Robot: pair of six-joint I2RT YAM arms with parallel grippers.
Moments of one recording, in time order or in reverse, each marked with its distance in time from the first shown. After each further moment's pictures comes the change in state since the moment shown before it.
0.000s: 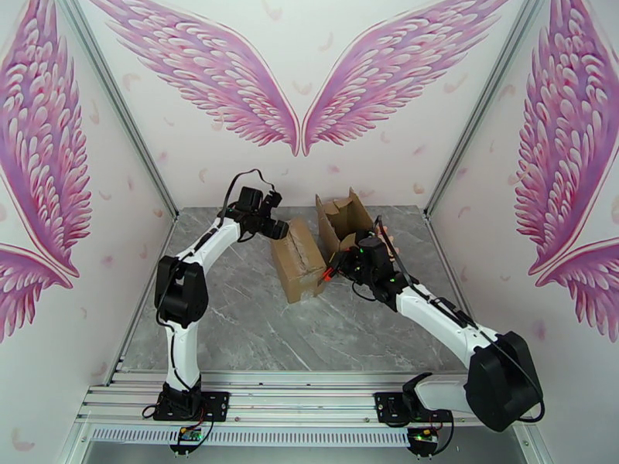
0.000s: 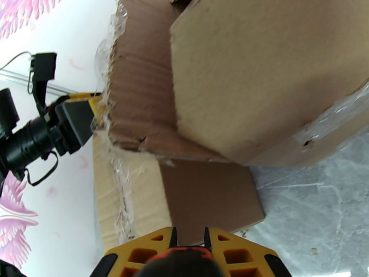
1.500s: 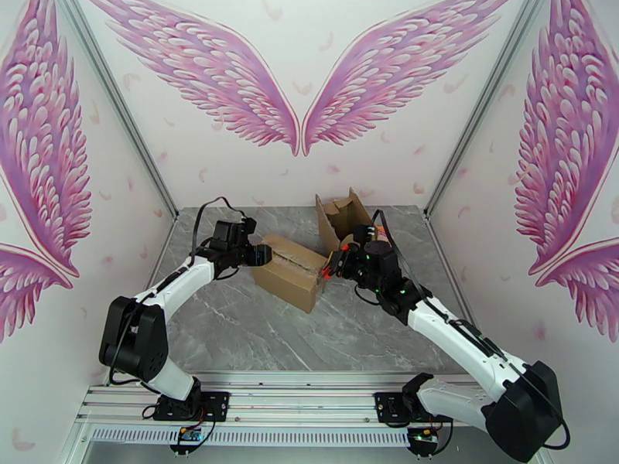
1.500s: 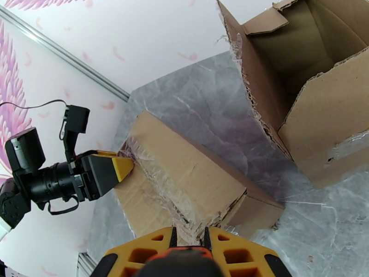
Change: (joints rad) left arm 0.021 -0.446 -0.616 0.197 0.010 -0.328; right arm 0.079 -0.167 -0.023 0.016 0.038 -0.141
